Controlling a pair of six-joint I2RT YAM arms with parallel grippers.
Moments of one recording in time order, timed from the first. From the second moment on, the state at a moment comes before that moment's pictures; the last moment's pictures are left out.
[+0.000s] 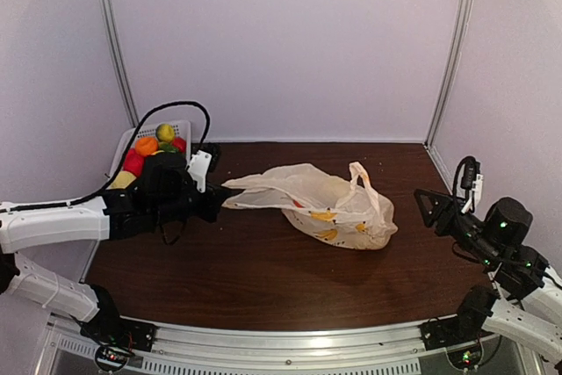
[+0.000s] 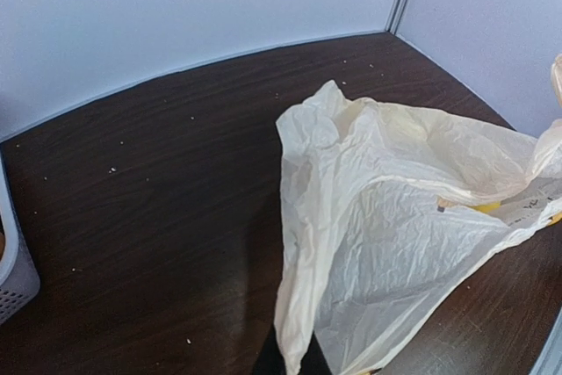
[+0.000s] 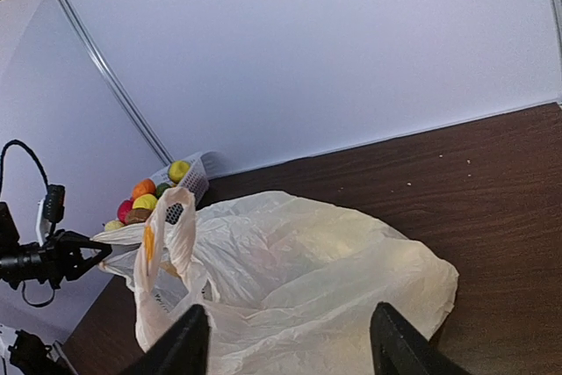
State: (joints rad) left arm -0.83 1.21 0.76 0.00 -0.16 -0.24; right arm 0.68 0.28 0.36 -0.13 0.21 0.51
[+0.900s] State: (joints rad) left arm -0.83 1.05 0.51 0.22 -0.01 -0.17; right arm 0.71 1.24 1.06 -0.28 -0.15 0.27
